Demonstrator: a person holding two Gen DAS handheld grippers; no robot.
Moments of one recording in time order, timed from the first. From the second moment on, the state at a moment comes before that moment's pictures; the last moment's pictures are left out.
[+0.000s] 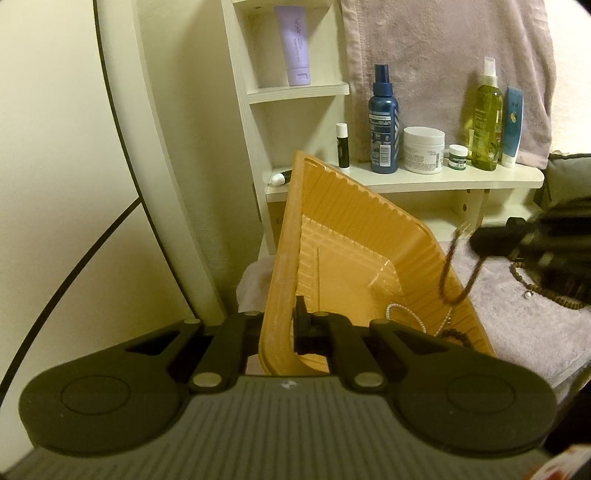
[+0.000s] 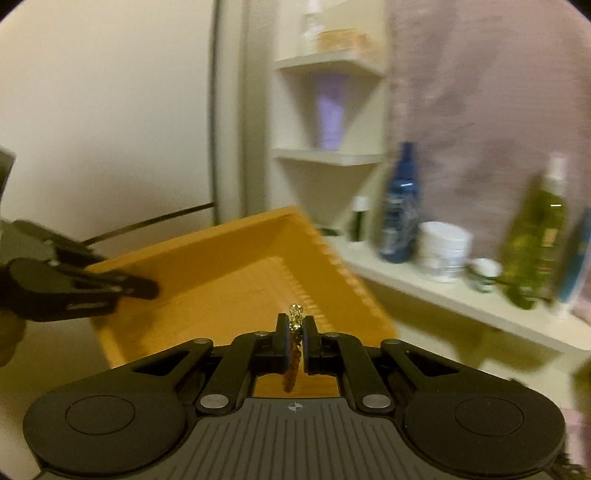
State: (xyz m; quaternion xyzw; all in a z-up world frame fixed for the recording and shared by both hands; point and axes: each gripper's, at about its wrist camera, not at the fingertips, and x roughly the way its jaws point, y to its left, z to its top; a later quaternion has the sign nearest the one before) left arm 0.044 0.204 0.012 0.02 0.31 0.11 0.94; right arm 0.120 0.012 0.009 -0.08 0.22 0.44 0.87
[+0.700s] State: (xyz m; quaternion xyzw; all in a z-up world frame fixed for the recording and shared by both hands) left arm 0.044 0.202 0.013 0.03 0.31 0.11 0.94; right arm 0.127 -0.034 -0.032 -0.08 0.27 0.34 0.90
